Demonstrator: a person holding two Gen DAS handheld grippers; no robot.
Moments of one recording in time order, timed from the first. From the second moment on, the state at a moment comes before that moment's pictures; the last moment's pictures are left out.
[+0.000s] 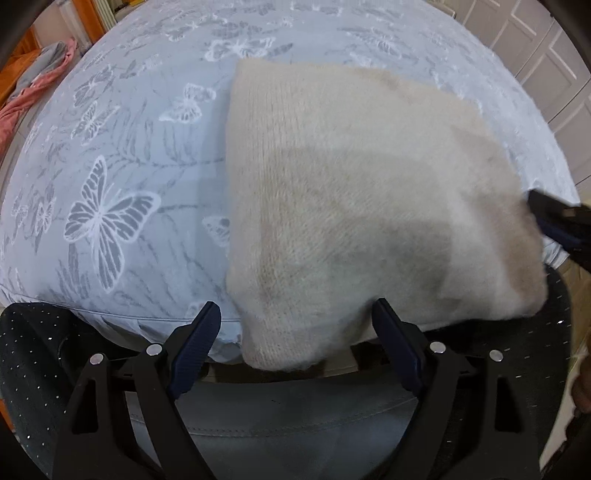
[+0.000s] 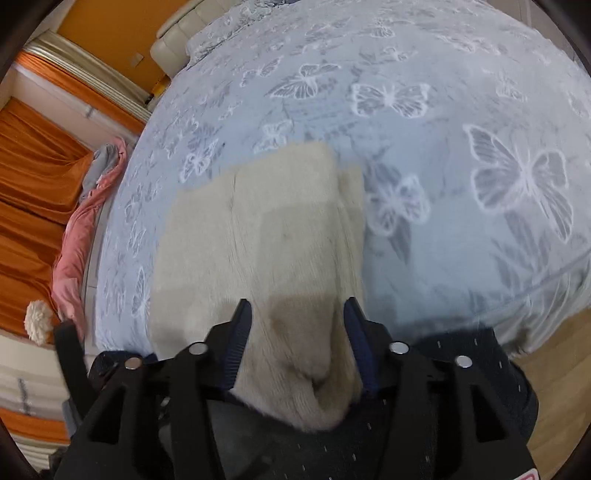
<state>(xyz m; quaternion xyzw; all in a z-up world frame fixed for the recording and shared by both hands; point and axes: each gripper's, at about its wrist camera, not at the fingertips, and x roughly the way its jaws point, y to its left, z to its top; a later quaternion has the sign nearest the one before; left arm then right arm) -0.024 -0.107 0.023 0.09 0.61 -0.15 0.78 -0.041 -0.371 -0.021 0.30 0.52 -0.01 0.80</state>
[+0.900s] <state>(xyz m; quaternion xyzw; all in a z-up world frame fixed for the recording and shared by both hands) -0.029 -0.094 0.050 0.05 0.58 -0.15 0.80 -0.047 -0.373 -0.034 0.27 0.56 -0.06 0.78</state>
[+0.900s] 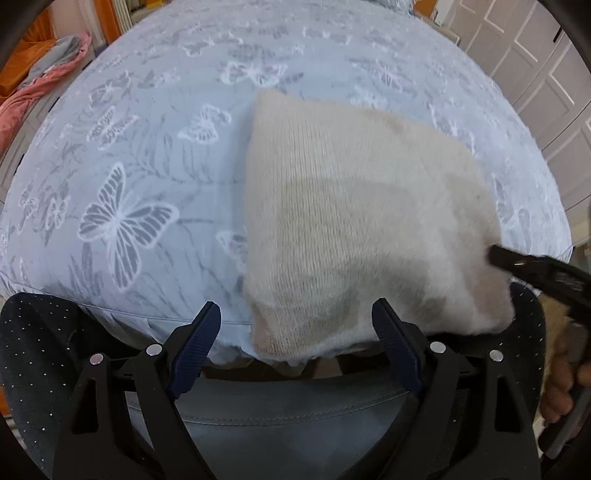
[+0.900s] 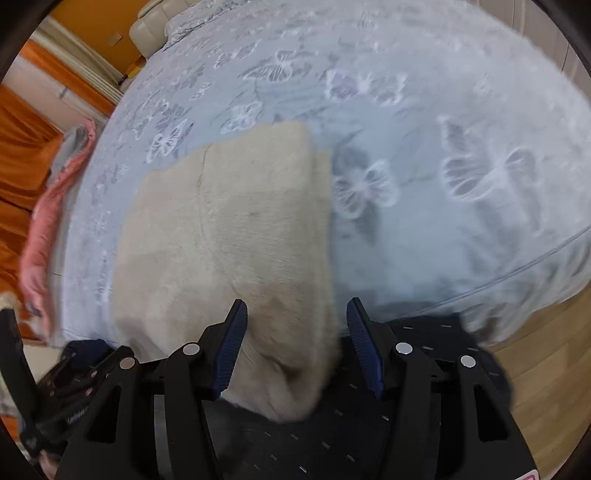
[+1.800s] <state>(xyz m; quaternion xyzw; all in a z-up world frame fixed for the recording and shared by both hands) -0.038 -0.097 0.065 0.07 0.57 -0.14 0.80 -0.028 -0.340 -0.051 0.25 0.60 -0.02 0.76</state>
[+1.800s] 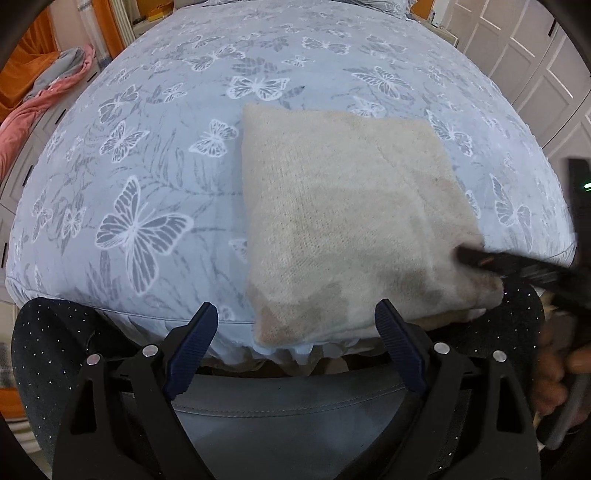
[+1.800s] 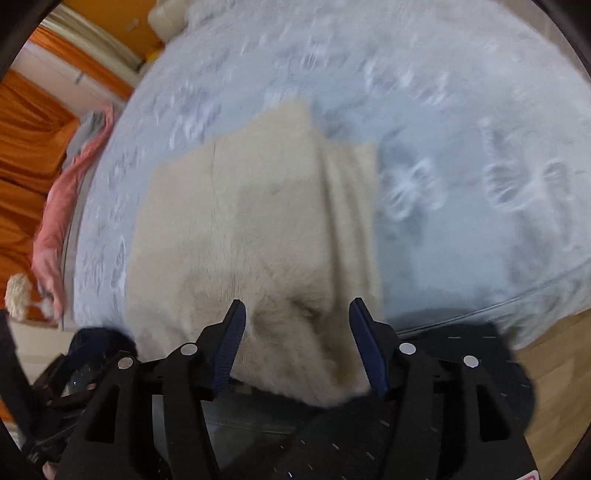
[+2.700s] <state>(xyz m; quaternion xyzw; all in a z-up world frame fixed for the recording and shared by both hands) -0.021 -0.113 0.067 0.08 0.56 -0.14 0.81 -0.018 -0.386 -0.030 0.30 0.54 -0.07 0.79</state>
